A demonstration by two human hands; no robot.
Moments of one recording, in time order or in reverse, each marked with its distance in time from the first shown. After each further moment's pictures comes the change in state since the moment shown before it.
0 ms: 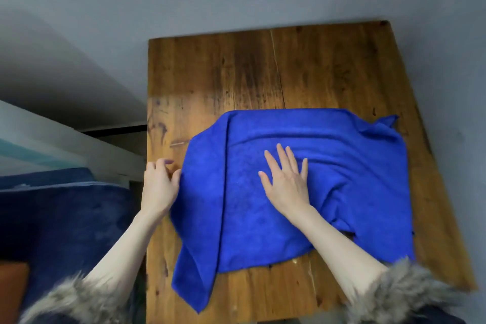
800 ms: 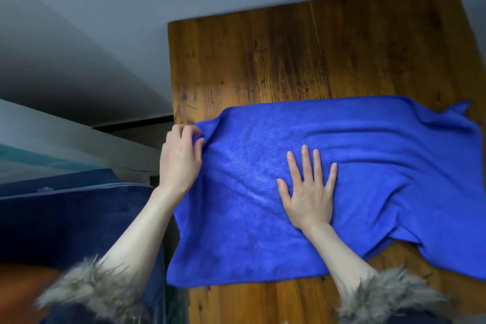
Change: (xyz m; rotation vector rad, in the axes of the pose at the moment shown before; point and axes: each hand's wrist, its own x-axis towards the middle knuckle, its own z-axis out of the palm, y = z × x) left_hand 0.074 -0.011 -0.023 0.188 0.154 0.442; right_hand 0.010 -0.034 0.081 -0.185 0.253 0.052
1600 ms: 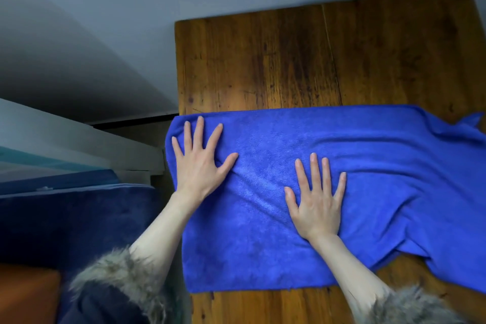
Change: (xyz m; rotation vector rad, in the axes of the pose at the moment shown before) left_hand -0.001 -0.005 0.033 0.187 -0.211 0.019; right_hand -0.001 -0.002 -0.001 -0.030 0.052 0.005
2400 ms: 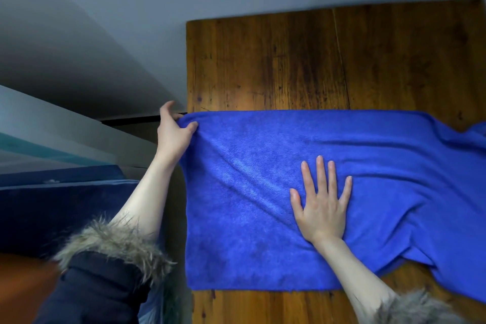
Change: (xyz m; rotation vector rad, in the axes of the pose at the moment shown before) left_hand 0.046 -0.036 -0.047 -0.800 0.150 -0.507; right_hand 0.000 0.001 0.001 -0.017 0.004 -0.001
